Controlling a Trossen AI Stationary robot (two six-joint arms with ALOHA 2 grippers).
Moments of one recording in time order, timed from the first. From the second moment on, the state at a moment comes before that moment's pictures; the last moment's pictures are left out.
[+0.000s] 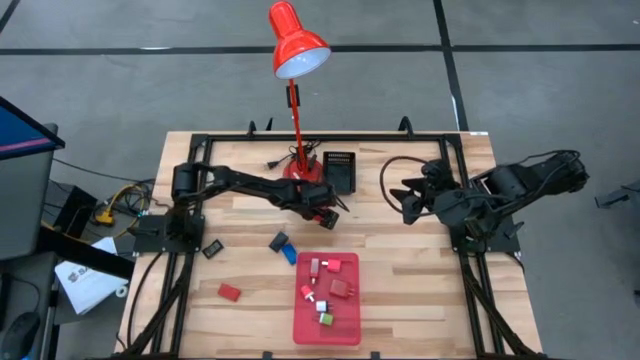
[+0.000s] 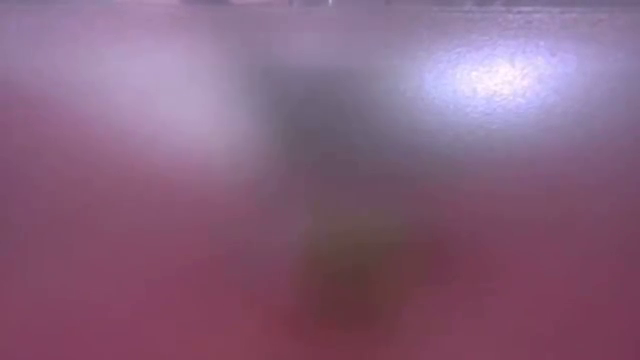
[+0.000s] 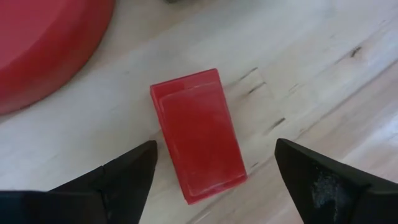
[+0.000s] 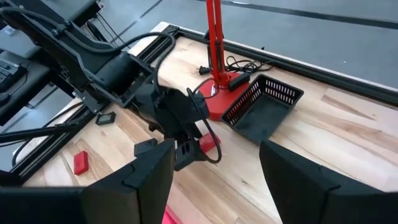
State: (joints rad) left arm 0.11 2.01 1.28 -0.44 -0.12 -0.90; right arm 0.41 1.12 1.36 -1.07 0.79 1.07
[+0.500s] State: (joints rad) left arm 0.12 2.01 1.30 -0.51 -0.13 -0.92; right arm 0.41 1.11 1.36 -1.07 0.79 1.06
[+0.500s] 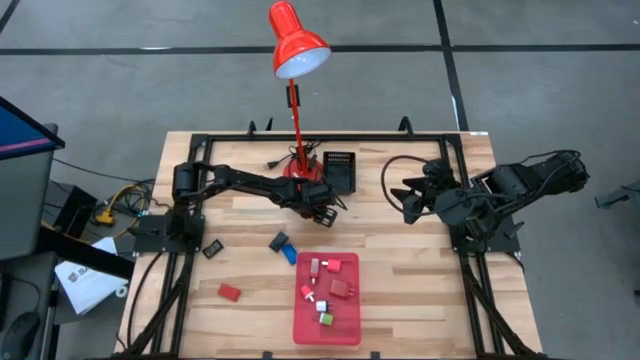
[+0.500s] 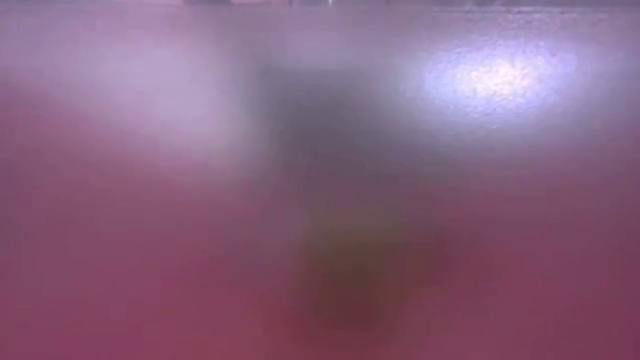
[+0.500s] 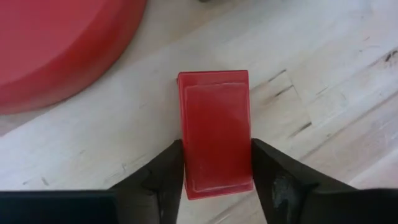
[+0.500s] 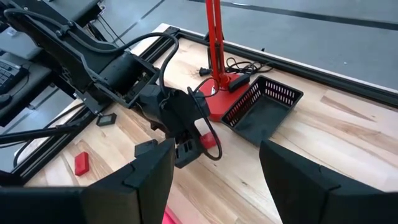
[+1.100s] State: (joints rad) left arm 0.09 1.68 1.30 -0.61 -0.14 -0.90; right arm 0.41 1.11 1.36 -1.06 0.81 1.07
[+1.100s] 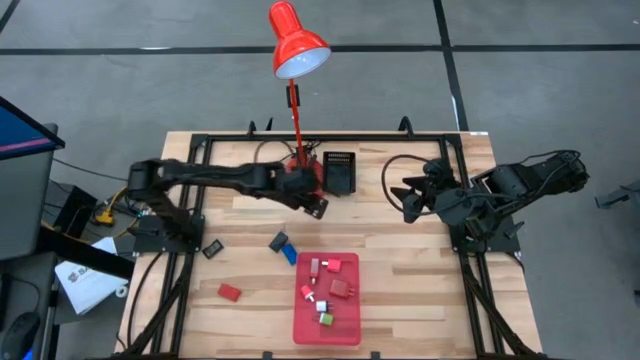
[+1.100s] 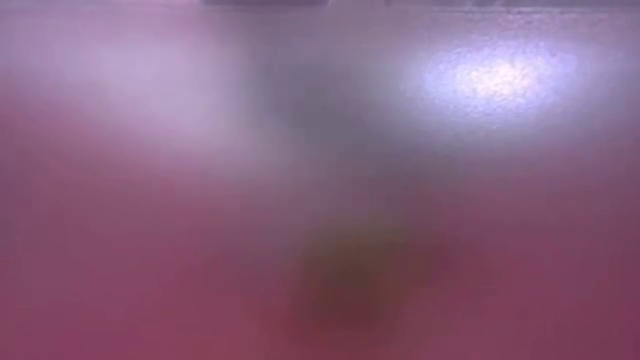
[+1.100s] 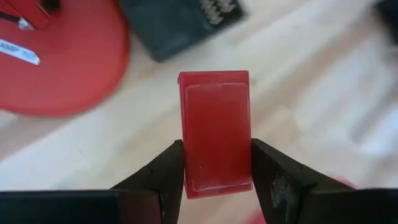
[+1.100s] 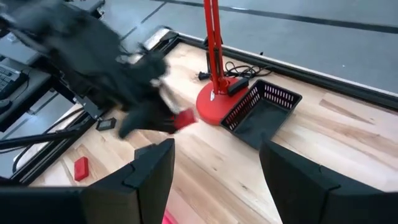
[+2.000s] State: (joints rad) left arm 0.24 1.78 1.29 -0.26 -0.10 -0.81; right arm 0.49 1.11 1.36 -0.96 0.93 1.07
